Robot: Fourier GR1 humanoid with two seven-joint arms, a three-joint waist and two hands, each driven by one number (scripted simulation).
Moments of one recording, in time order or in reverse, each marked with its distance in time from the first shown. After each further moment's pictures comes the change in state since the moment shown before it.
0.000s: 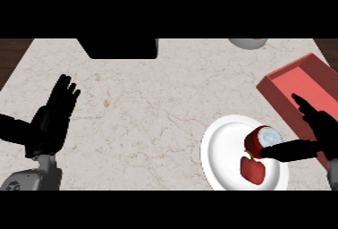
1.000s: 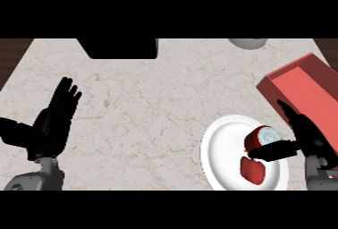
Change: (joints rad) left arm 0.017 -0.035 0.018 -0.004 -0.032 -0.030 -0.011; right arm 0.006 0.154 -0.027 0.101 0.144 0.080 -0.062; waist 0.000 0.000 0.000
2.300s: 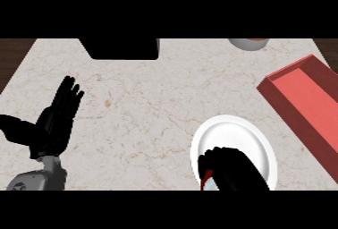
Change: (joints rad) left arm -0.012 -0.017 0.000 -0.003 -0.020 -0.001 0.020; right arm 0.022 -0.054 0.656 -0.226 0.516 0.087 -0.427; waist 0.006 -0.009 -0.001
